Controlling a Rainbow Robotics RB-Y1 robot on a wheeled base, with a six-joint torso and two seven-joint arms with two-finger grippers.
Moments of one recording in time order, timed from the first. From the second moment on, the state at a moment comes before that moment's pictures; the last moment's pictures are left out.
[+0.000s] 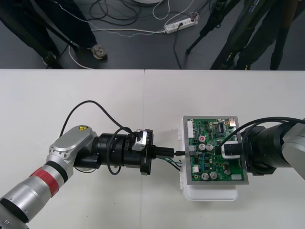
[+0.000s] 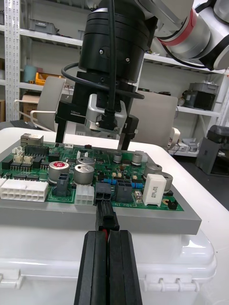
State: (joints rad) right arm -0.12 -0.79 0.28 -2.21 2.53 -1.57 -0.63; left arm -0.46 0.34 -0.55 -1.01 -0.89 -1.28 -0.52
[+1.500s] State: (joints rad) right arm -0.12 -0.79 0.28 -2.21 2.53 -1.57 -0.63; left arm -0.48 0.34 -0.58 -1.01 -0.87 -1.25 -0.52
